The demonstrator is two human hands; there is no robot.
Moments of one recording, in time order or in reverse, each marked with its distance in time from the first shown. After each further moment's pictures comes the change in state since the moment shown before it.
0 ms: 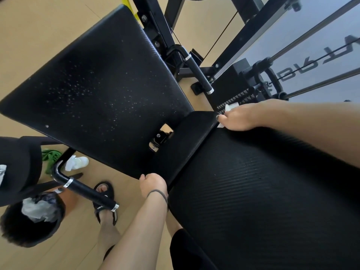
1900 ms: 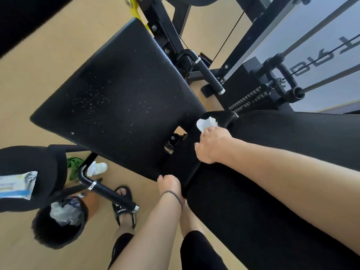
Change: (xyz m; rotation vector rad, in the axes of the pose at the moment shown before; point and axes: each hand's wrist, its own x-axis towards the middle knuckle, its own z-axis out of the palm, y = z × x) left_hand 0.051 -0.038 0.019 -0.252 -0.093 -0.103; right_hand 0.026 -0.123 0.069 -0.153 0.186 -0.087
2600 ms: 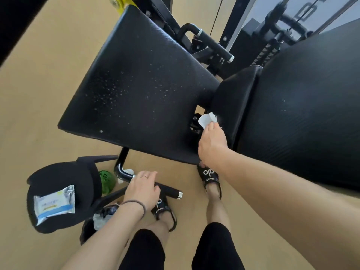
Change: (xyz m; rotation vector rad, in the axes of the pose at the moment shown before) left_hand 0.075 0.018 -0.223 1.618 -0.072 0.917; right_hand -0.006 -0.163 0.028 -0.107 0.034 0.237
